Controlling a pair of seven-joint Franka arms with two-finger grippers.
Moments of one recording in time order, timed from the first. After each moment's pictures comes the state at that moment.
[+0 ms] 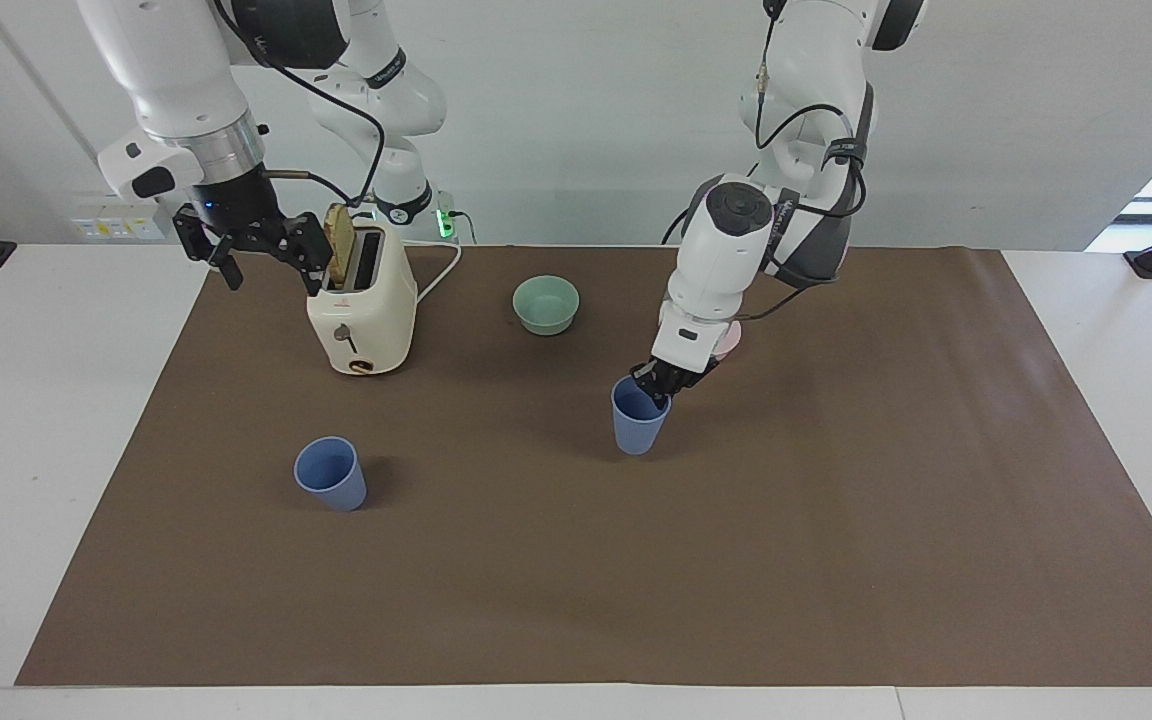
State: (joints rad) left arm -0.44 0.30 -0.13 -1.76 -0.05 2.18 -0.84; right arm -0.07 0.05 0.11 -1.53 -0.03 1.64 0.15
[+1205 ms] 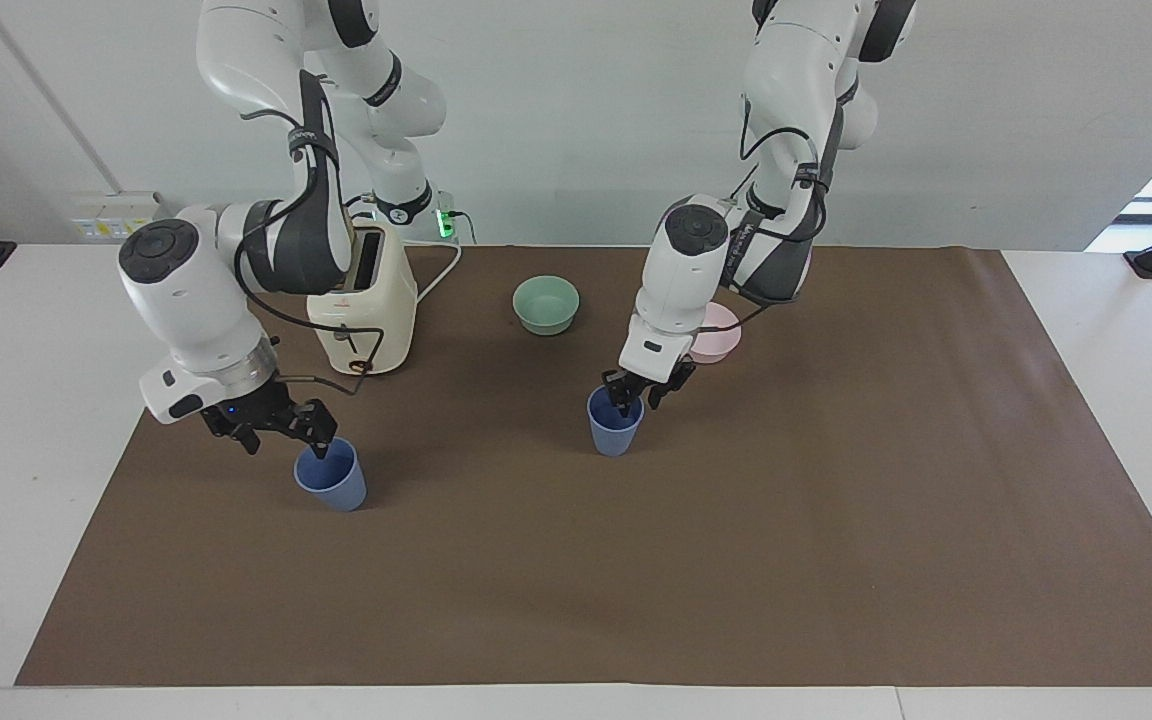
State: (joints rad) left arm -0.49 0.34 -0.10 -1.78 0.00 2.24 -0.87; right arm -0.13 0.36 0.10 -1.65 -0.04 2.09 0.08
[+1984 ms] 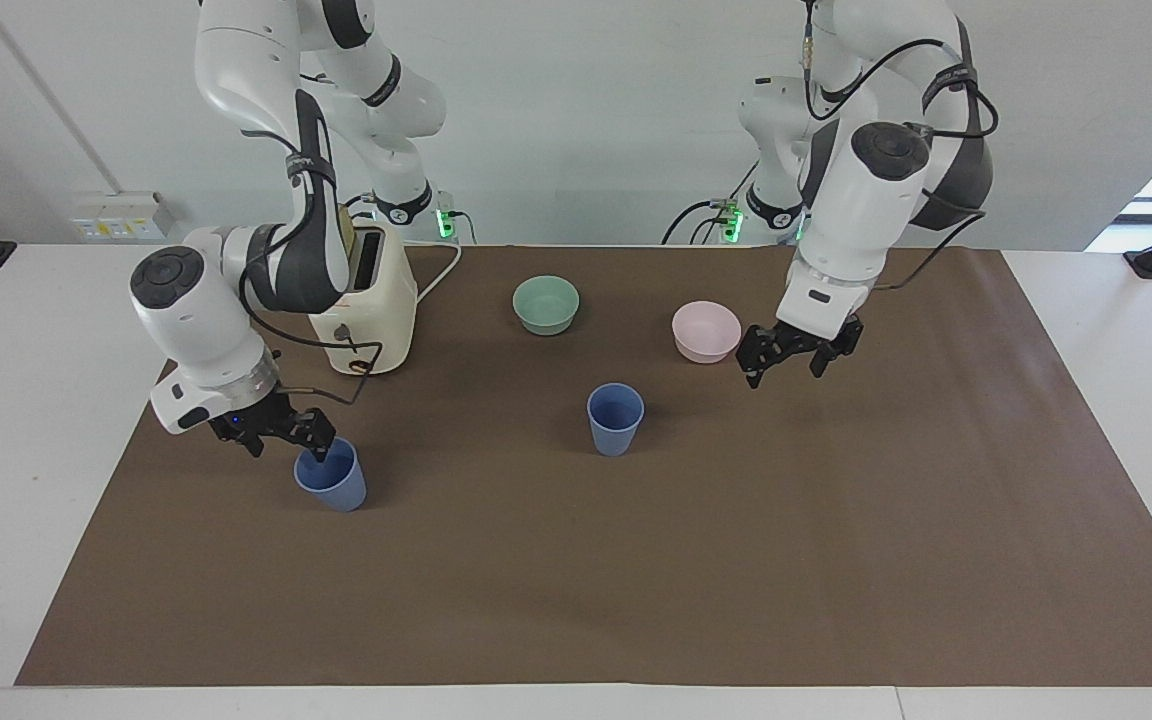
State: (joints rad) left arm -0.24 0.11 -0.09 -1.75 0.01 1.94 -0.43; right arm -0.15 0.36 0.10 -1.73 -0.04 2.17 0.07
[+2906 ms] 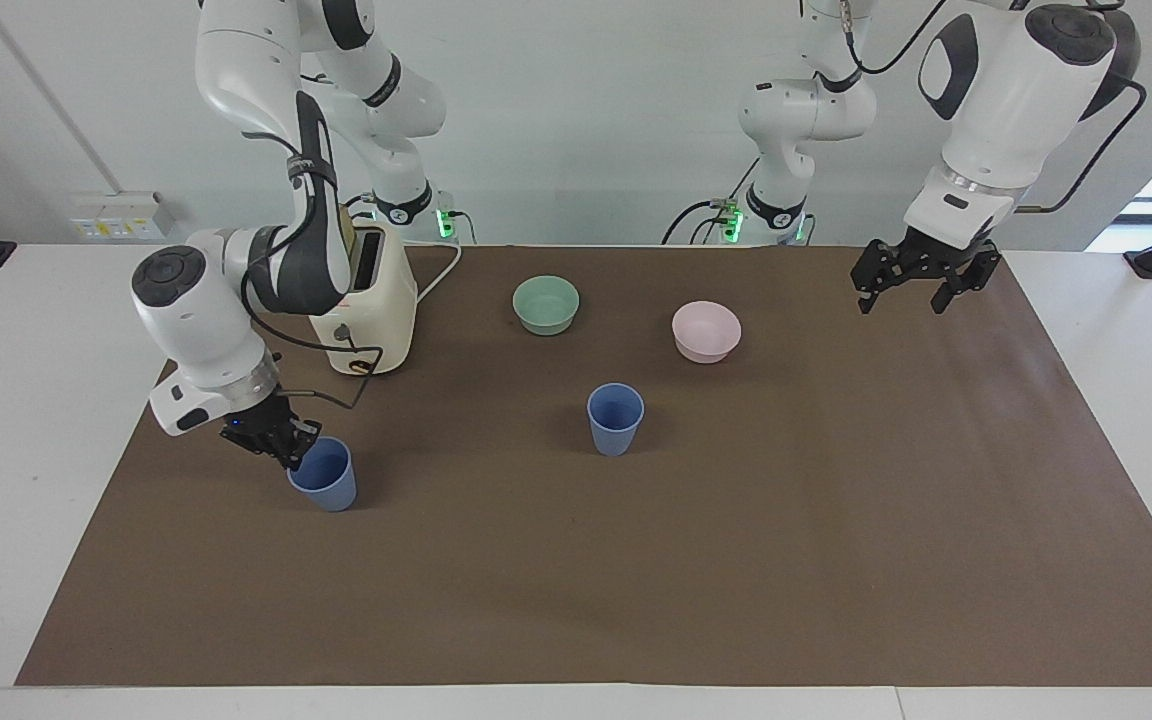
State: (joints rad) left arm -0.06 -0.04 -0.08 -1.71 0.01 1.73 -0.06; right arm -0.15 0.35 0.11 -1.71 -0.04 2.18 0.08
